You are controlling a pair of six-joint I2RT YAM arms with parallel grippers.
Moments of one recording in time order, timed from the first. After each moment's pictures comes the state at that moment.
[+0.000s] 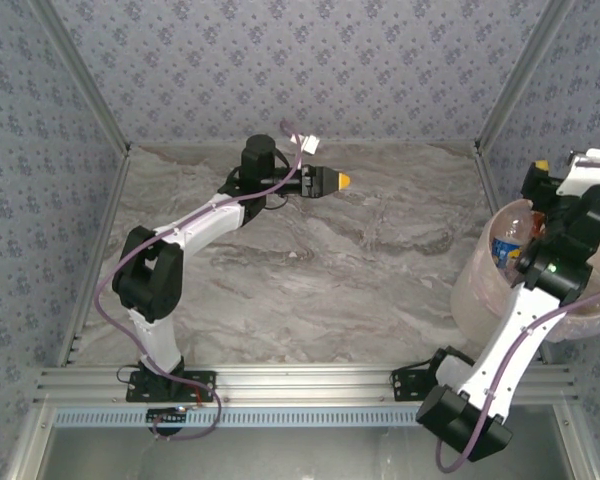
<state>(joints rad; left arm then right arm) -0.58 1.85 1.44 0.30 0.93 -0.75 -0.65 0.95 1.23 -0.38 -0.24 -0.14</state>
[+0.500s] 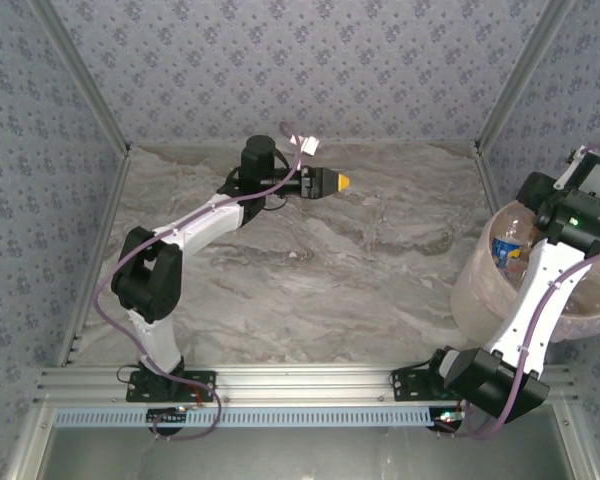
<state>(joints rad) -0.58 1.85 1.44 0.28 0.92 -0.74 -0.58 1.16 1.47 -0.88 -0.01 0.02</state>
